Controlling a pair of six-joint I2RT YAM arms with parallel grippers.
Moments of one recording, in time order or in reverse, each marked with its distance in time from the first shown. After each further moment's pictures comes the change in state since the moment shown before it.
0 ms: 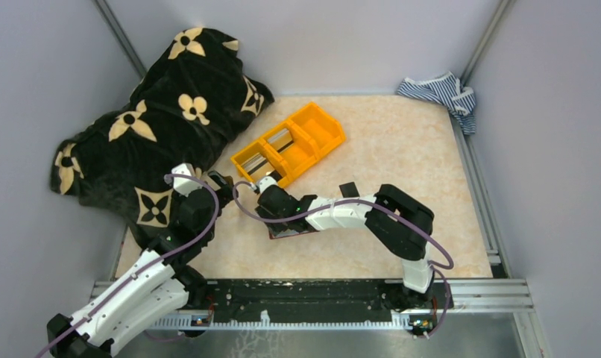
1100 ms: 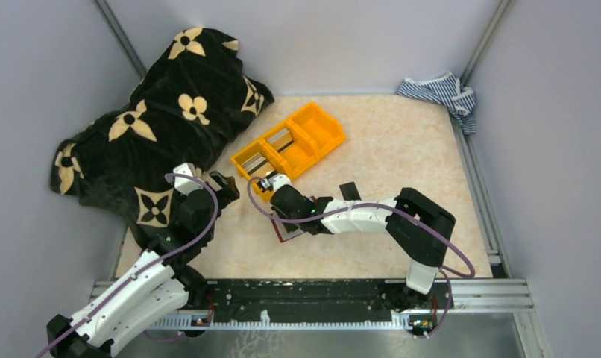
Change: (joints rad) left arm 0.000 -0.008 -0.003 0.009 0.035 0.016; right arm -0.022 -0.134 -0.138 0.045 -0.002 0.072
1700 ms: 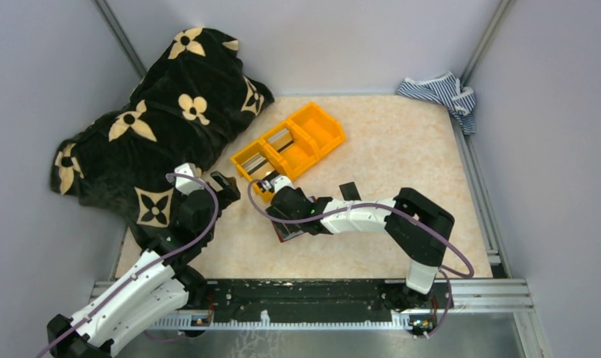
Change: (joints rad) left arm 0.000 0.000 -0.006 0.005 0.018 0.003; right arm 0.001 -0.003 0.000 -0.048 0.039 -0.019
